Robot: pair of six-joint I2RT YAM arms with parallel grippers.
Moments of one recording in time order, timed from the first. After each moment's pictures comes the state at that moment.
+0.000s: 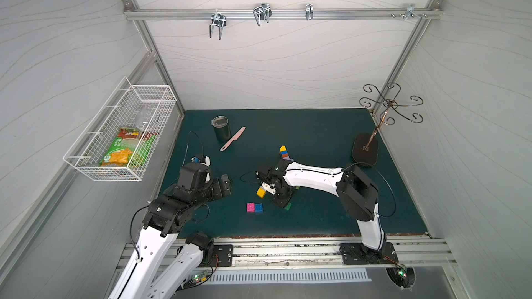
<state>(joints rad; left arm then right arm) -0.32 0.67 0.94 -1.11 -0.03 -0.53 1.11 2.05 1.52 -1.09 -0.01 0.03</state>
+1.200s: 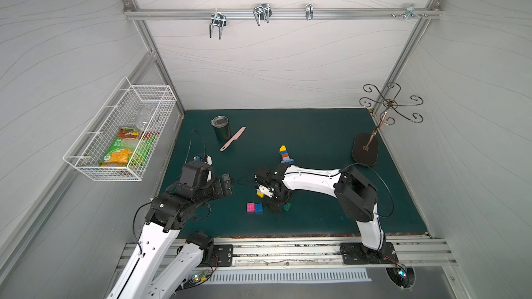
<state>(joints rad) -0.32 0.70 0.94 -1.11 -0.02 -0.52 1.13 2.00 1.47 -0.99 -0.03 0.07</state>
